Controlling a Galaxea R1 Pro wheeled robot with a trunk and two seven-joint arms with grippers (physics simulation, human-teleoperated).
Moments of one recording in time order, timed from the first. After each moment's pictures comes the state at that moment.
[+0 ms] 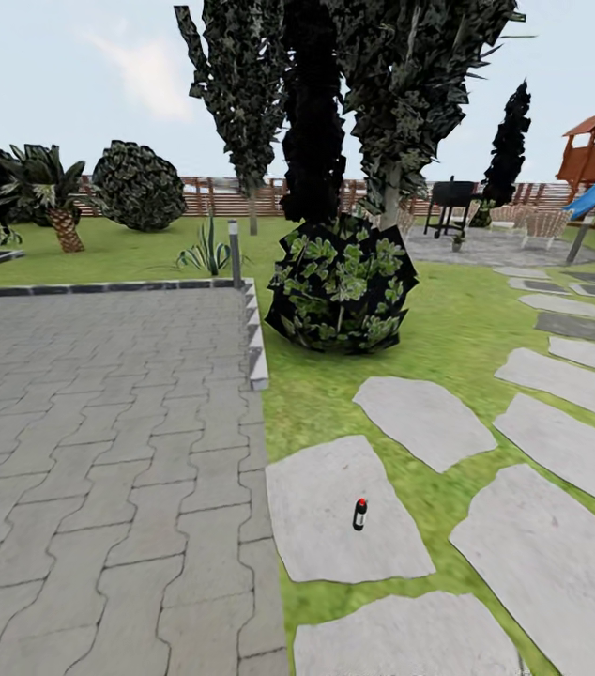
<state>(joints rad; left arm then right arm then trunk) -0.07 0.05 0.04 -0.41 0.06 -0.35 -0.01 -0.01 -0.03 0.00 -0.48 0.01 -0.36 0.01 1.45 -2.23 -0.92</state>
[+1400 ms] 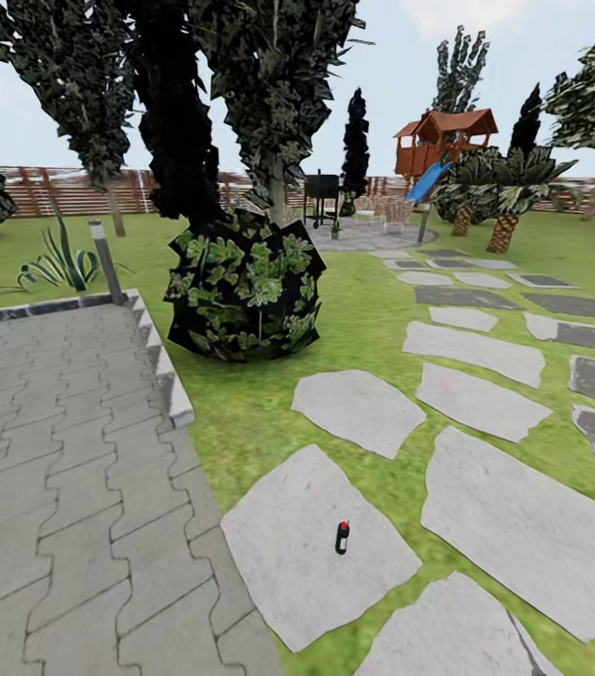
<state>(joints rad) -0.07 0.05 0.04 -0.41 0.06 -0.35 -0.01 -0.01 -0.03 0.00 -0.47 0.01 -0.36 0.01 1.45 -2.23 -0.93</state>
